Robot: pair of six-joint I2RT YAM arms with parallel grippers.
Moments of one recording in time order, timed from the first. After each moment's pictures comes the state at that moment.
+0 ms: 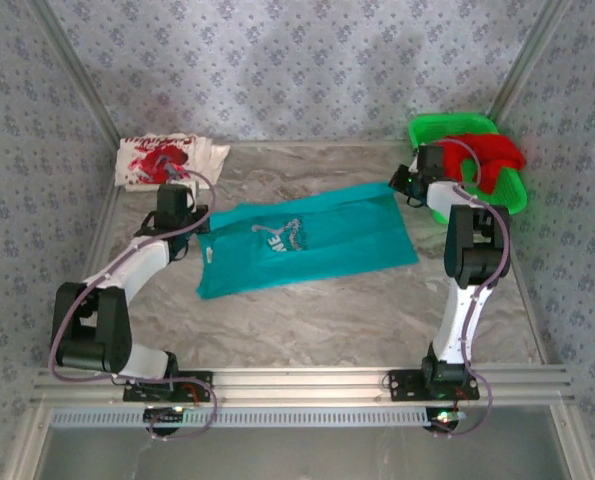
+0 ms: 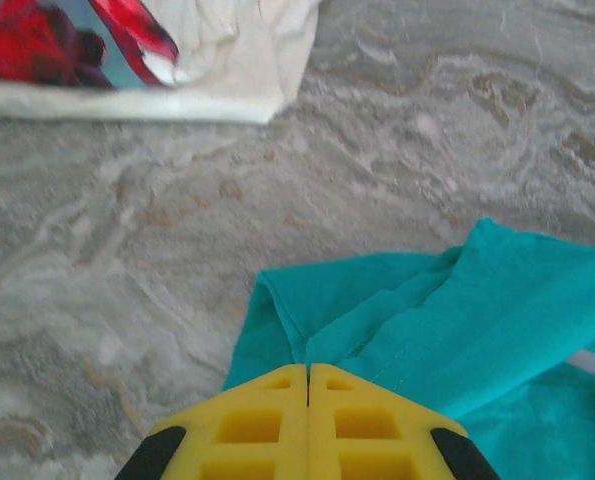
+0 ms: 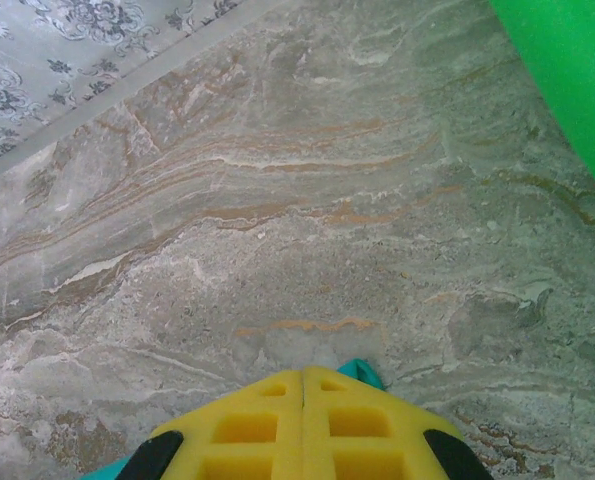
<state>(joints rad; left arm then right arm) -0.16 1.42 0.84 -0.12 -0.05 -0.18 -0.02 2.04 1.42 -0.12 -0.19 0.43</state>
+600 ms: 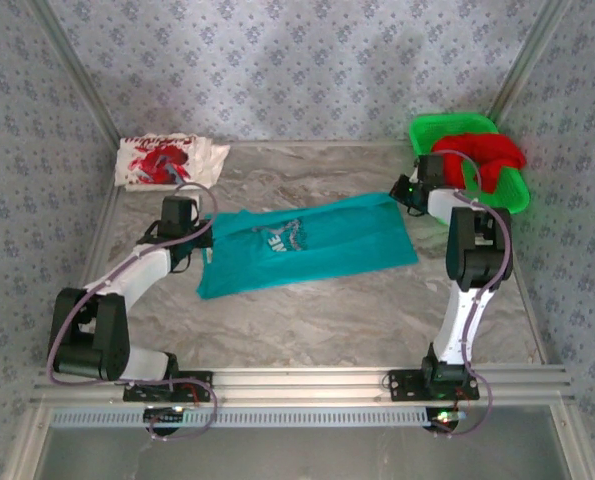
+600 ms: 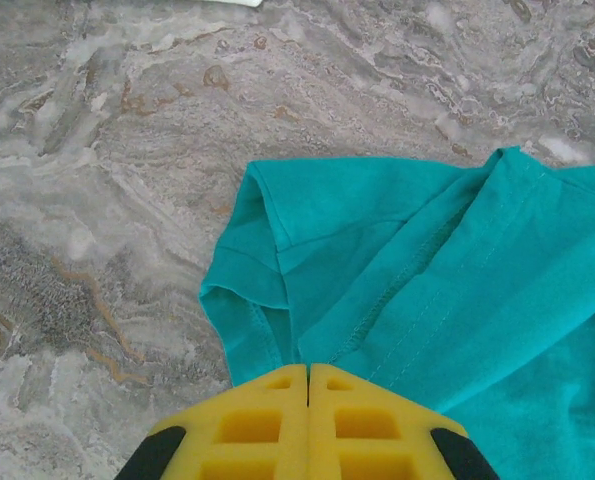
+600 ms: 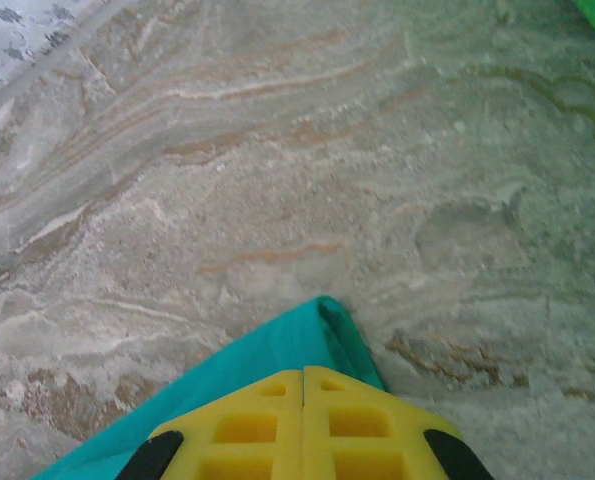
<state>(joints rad) -0.19 1.38 0.78 -0.19 -0.05 -0.22 -0.02 2.00 1.30 -0.10 -0.20 0.46</state>
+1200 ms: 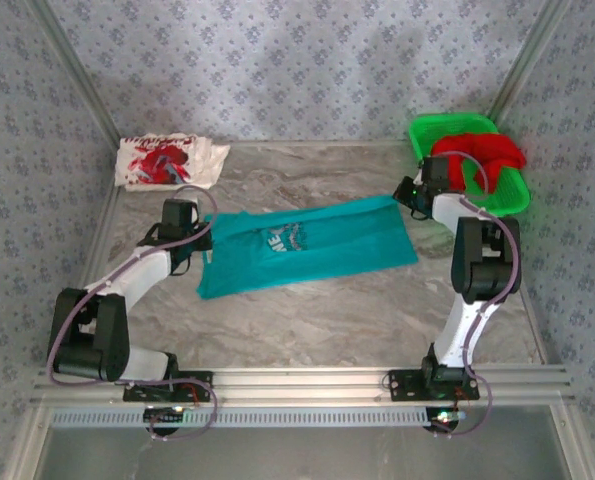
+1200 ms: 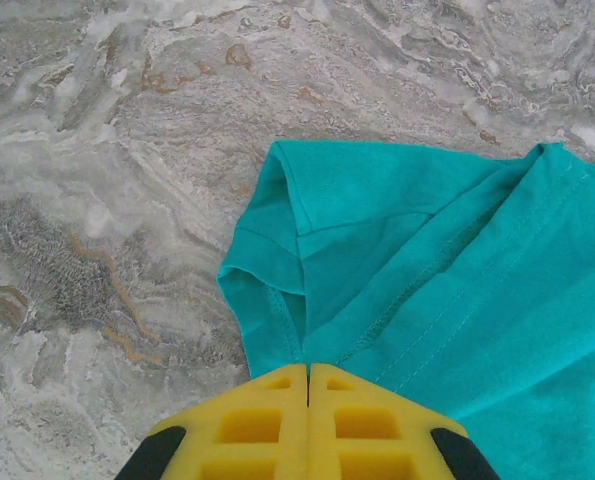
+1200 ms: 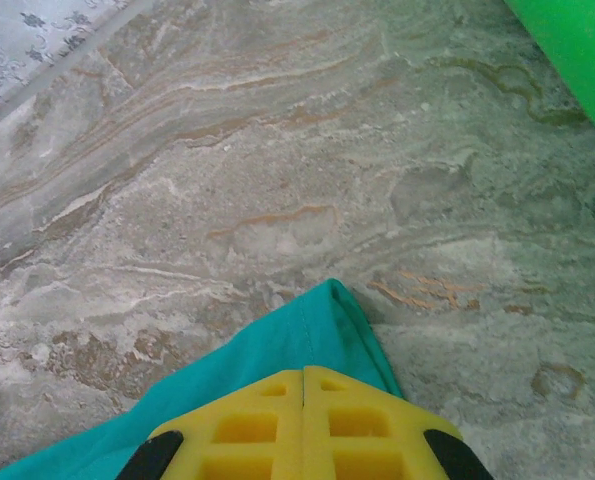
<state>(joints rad) -0.19 1.38 0.76 -0.19 -0.08 -0.25 -0.02 1.88 1.22 -0.12 -0.18 0.46</state>
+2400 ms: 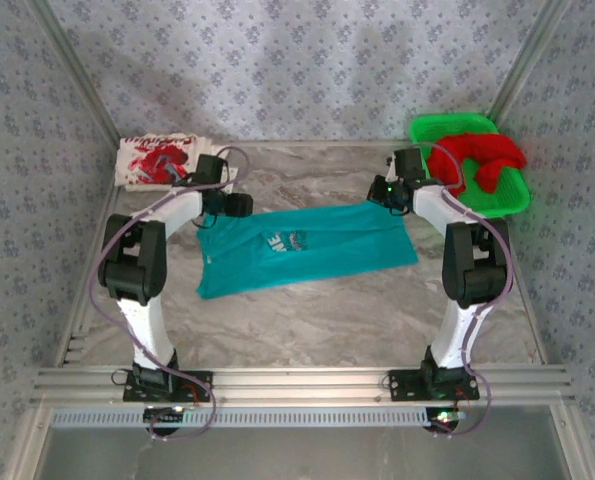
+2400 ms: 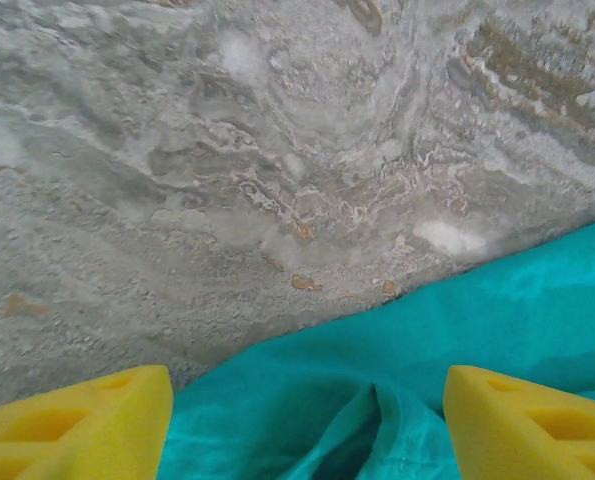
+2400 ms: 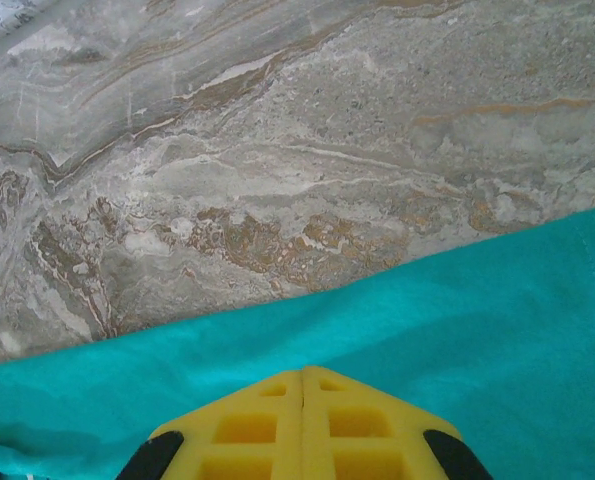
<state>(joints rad) -0.24 1.95 1.39 -0.43 0.15 -0.10 0.13 1.87 1.33 -0.32 -0.25 0.43</state>
